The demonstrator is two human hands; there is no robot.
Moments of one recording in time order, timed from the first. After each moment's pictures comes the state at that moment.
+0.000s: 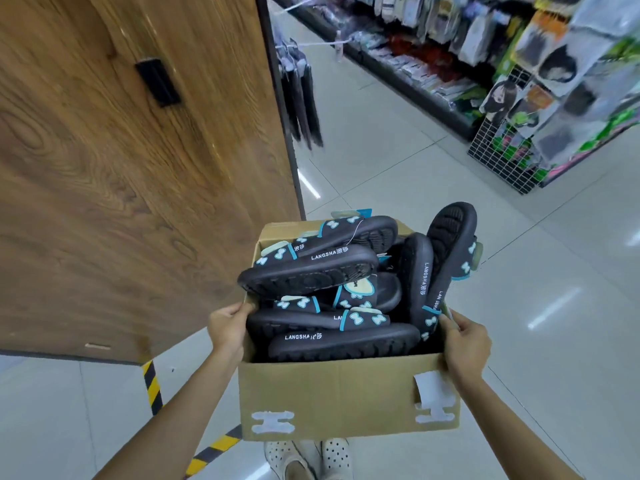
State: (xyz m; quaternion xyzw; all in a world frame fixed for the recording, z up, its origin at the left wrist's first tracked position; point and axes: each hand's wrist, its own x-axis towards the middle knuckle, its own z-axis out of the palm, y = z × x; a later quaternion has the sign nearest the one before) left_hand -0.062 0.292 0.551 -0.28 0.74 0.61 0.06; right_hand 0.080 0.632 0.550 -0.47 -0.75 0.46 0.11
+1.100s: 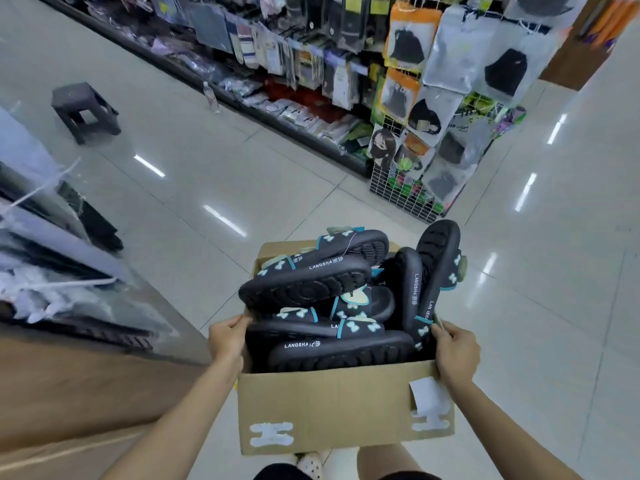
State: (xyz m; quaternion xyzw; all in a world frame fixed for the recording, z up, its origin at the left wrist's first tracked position) left_hand -0.401 0.680 0.547 -0.18 0.82 0.52 0.18; right_hand -0.159 0.950 0.575 -0.61 -0.66 0.41 0.12
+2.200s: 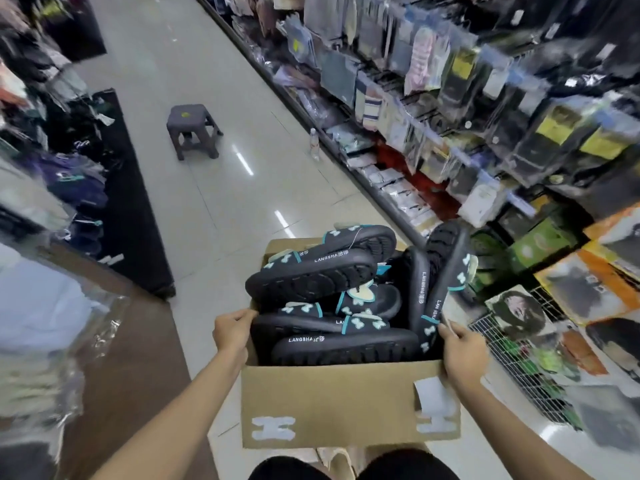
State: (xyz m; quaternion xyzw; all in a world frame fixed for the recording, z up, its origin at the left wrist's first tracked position) left_hand -0.974 0.829 0.560 -0.33 0.76 0.56 0.07; right_hand -0.840 1.179 0.564 -0.48 -0.76 0.43 0.06
